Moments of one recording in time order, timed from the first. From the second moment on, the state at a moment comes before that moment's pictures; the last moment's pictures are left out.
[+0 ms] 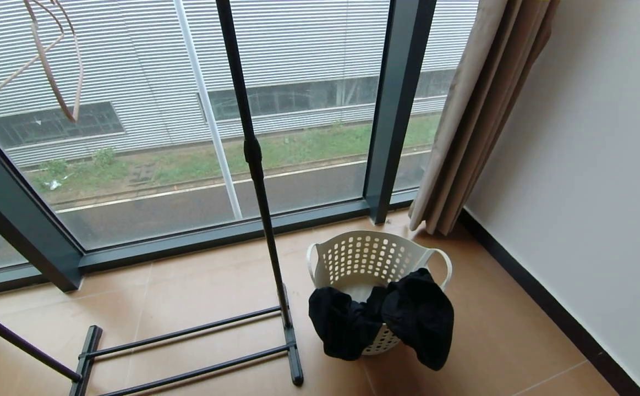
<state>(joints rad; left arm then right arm) 0.00 0.00 -0.19 0.34 -0.30 -0.03 0.00 0.01 -0.01 0.03 0.22 -0.10</state>
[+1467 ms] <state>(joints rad) 0.00 0.00 -0.19 0.34 -0.30 -0.03 0.00 0.01 -0.01 0.03 0.18 -0.06</state>
